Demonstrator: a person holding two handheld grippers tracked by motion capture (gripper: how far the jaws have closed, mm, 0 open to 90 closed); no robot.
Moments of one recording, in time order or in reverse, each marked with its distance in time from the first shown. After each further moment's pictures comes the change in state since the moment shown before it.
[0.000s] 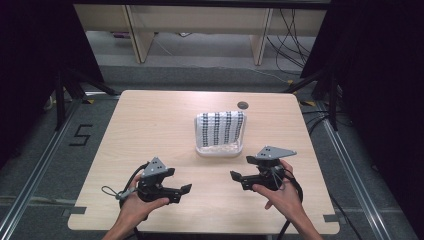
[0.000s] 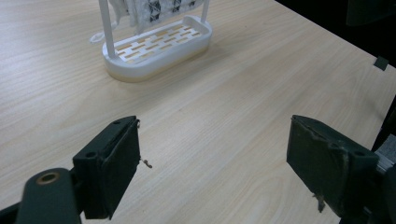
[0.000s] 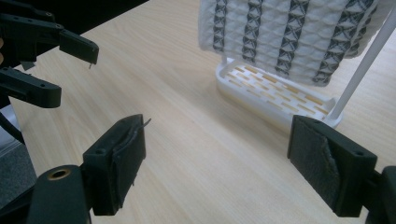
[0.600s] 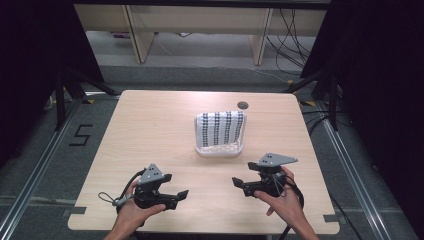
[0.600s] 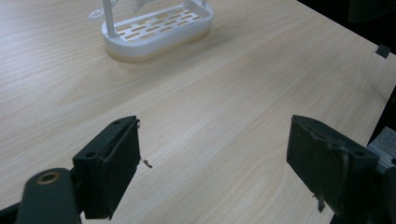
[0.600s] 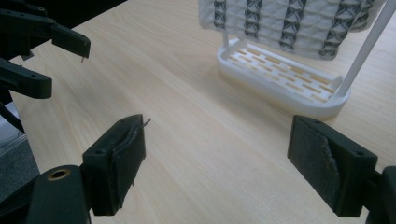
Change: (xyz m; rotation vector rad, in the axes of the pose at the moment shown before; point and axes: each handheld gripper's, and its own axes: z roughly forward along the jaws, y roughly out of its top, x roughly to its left) left arm 0.001 -0.018 -0.006 0.009 0.003 -0.006; right arm 0.002 -0.021 0.001 0.019 0.017 0.057
